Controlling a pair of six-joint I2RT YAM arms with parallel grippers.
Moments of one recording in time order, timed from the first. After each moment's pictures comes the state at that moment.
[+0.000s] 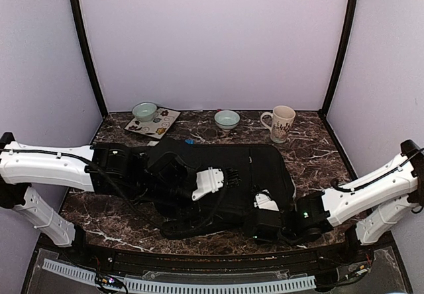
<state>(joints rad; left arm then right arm) -1.35 1.43 1.24 -0.59 -0.15 0.13 1.49 1.45 0.77 -0.55 0.58 1.02</state>
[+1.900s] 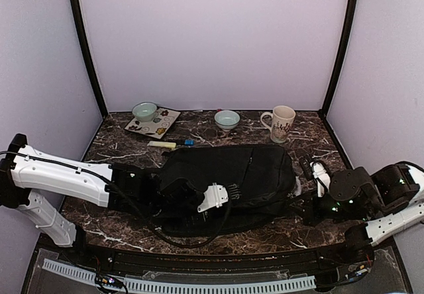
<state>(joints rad) -1.36 1.50 1.09 -0.42 -0.33 0.22 1.51 0.74 0.78 -0.83 0.50 0.92</state>
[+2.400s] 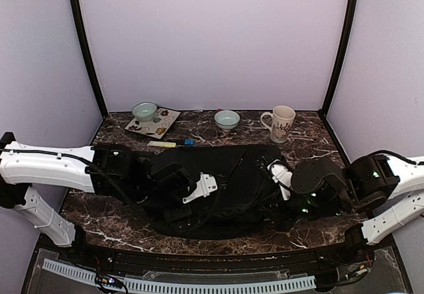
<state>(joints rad) -1.36 1.45 1.24 -0.79 -0.33 0.08 1.51 1.05 0.97 -0.72 0.36 0.66</state>
